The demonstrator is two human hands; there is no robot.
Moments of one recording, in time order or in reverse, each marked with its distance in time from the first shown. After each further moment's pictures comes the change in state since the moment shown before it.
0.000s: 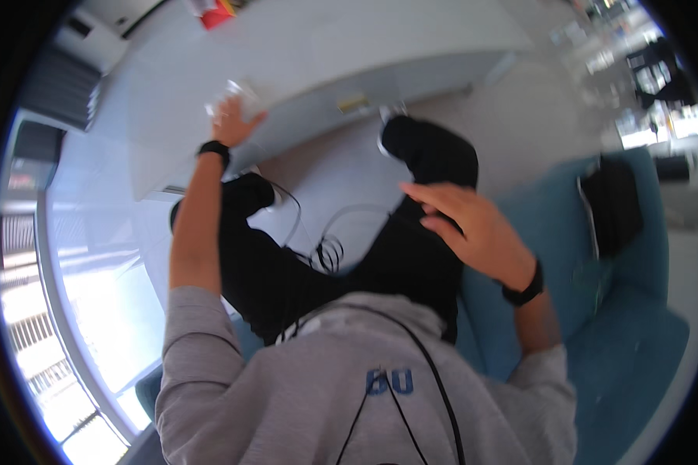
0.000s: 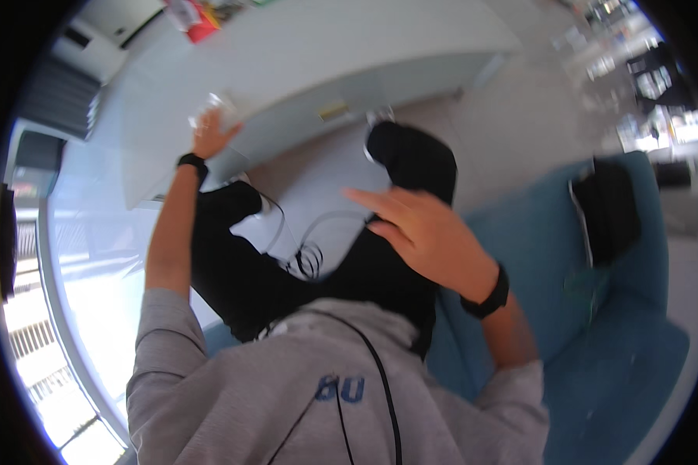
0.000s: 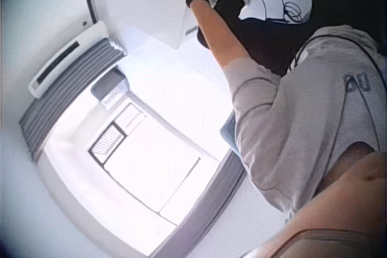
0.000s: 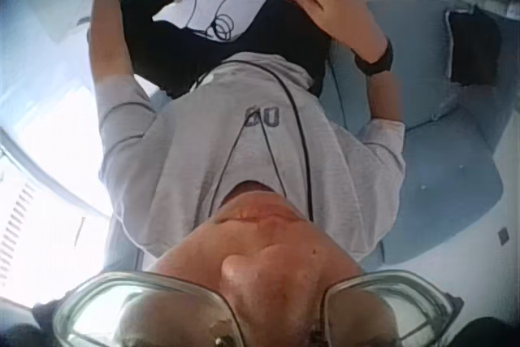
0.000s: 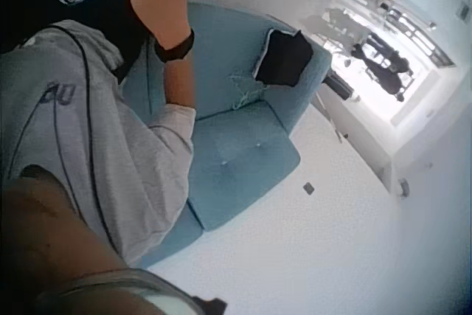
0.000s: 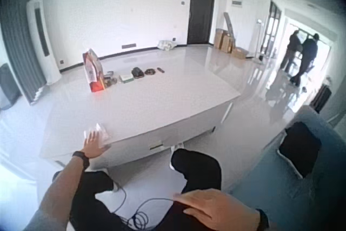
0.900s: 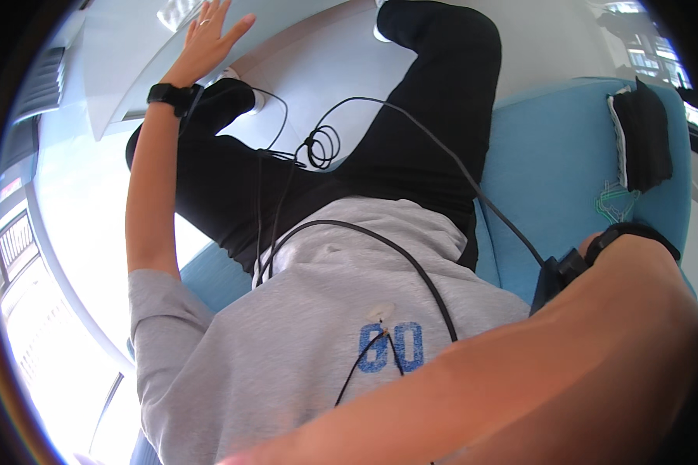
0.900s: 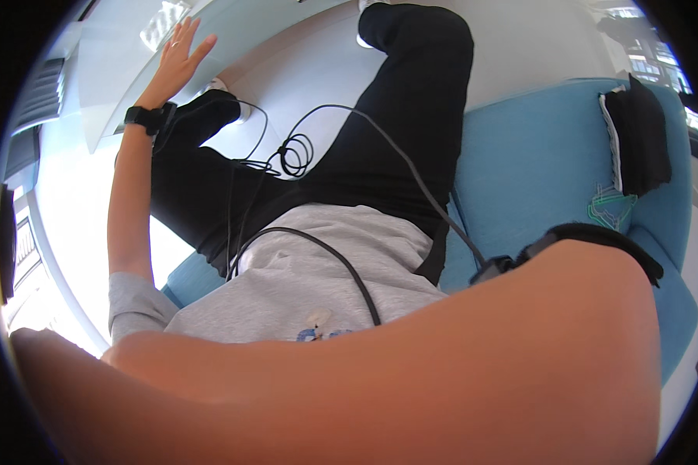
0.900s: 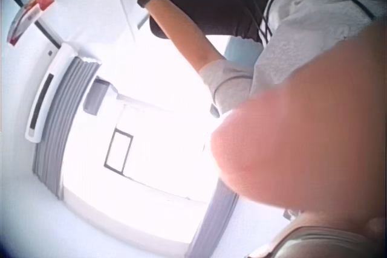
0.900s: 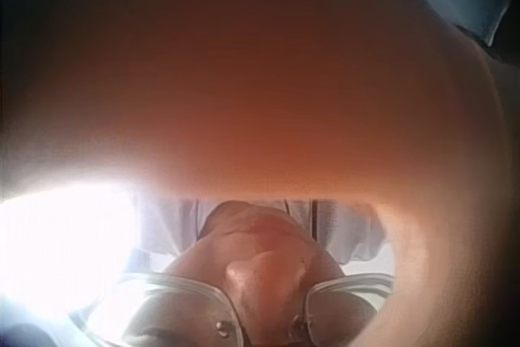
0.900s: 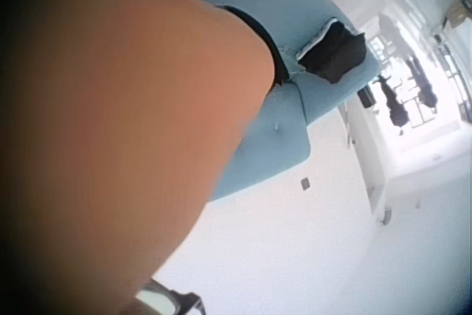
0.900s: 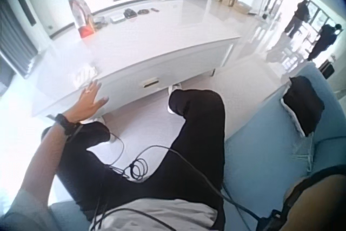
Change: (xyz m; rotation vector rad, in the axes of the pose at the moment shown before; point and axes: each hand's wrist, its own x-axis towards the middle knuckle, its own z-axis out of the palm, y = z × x) left_hand -0.073 0.029 -0.042 -0.222 0.093 0.283; right_hand -0.039 -0.169 0.032 0.095 -0.607 -0.877
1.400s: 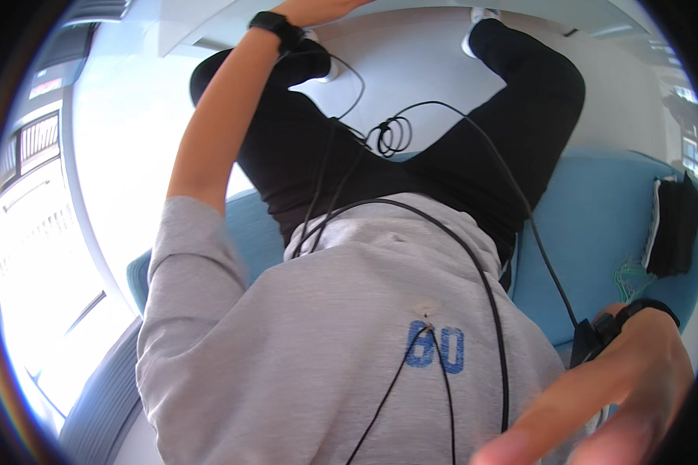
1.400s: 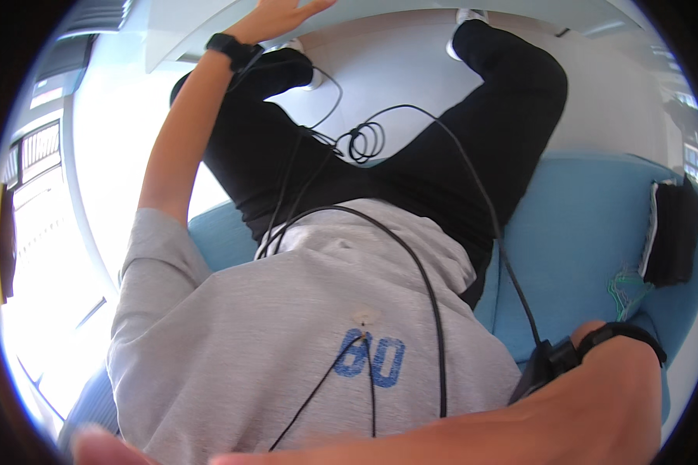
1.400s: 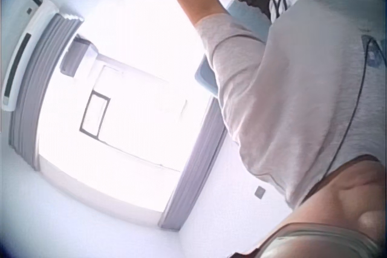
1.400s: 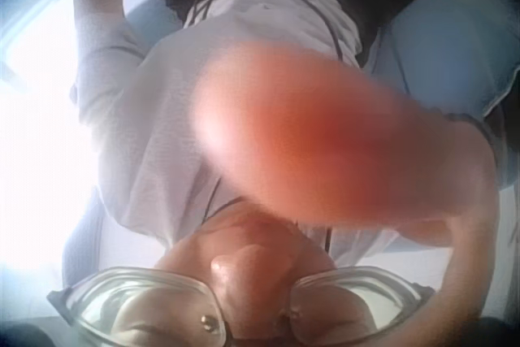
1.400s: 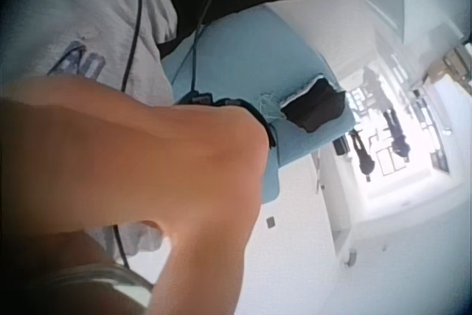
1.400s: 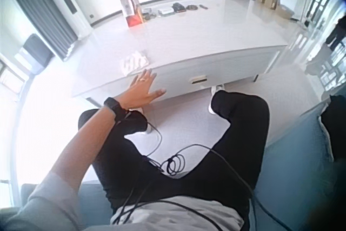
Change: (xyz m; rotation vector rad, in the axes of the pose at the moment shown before) left_hand -0.007 0.038 -0.033 -0.073 -0.199 -0.095; right_hand -0.024 0.004 -0.023 0.357 -0.005 -0.108
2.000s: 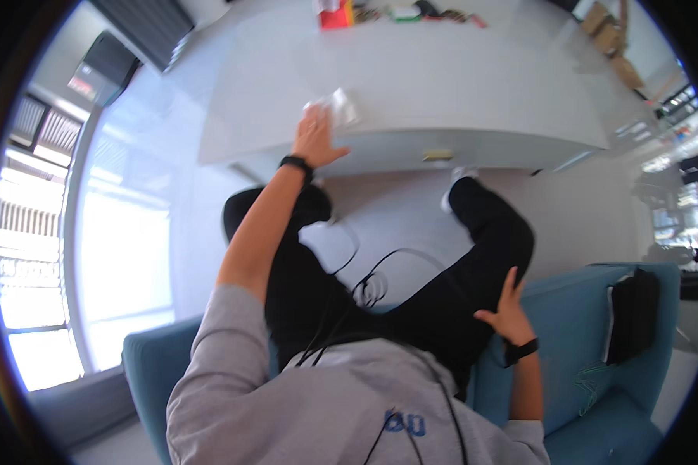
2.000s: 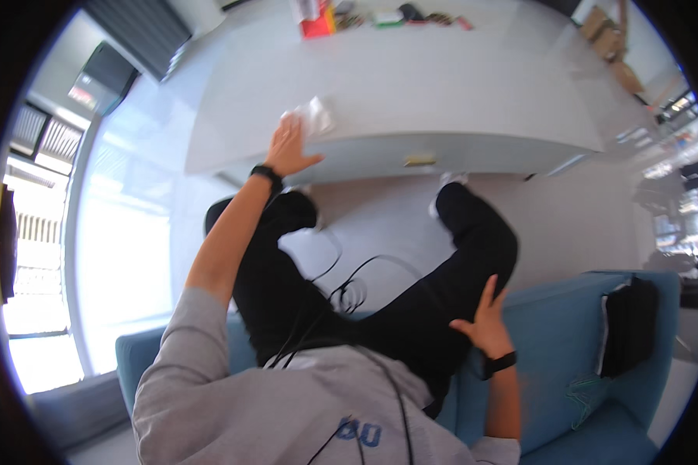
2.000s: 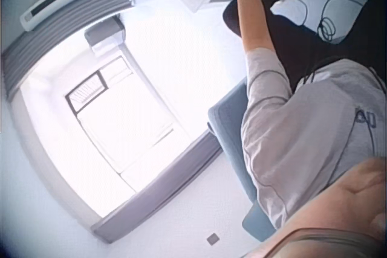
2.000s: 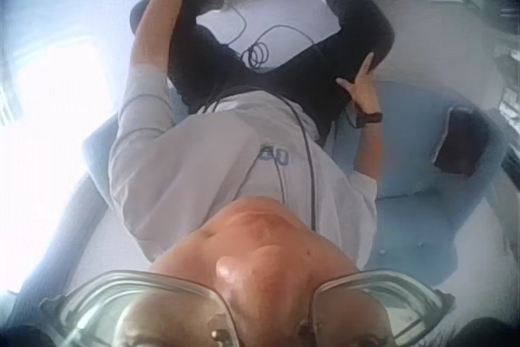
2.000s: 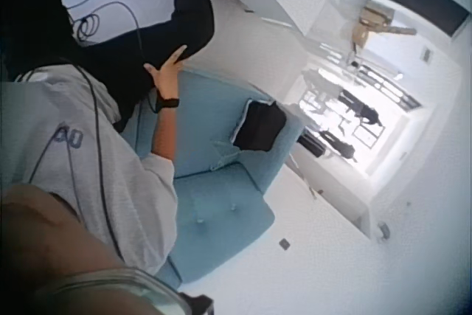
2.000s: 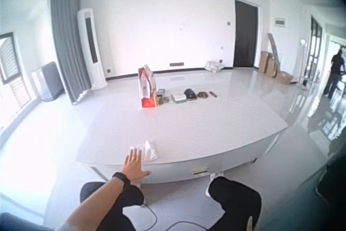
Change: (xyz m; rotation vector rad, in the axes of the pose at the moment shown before) left_hand 0.027 -0.066 -0.009 0.087 0.258 -0.257; right_hand -0.206 0.172 0.027 -0.558 0.584 1.427
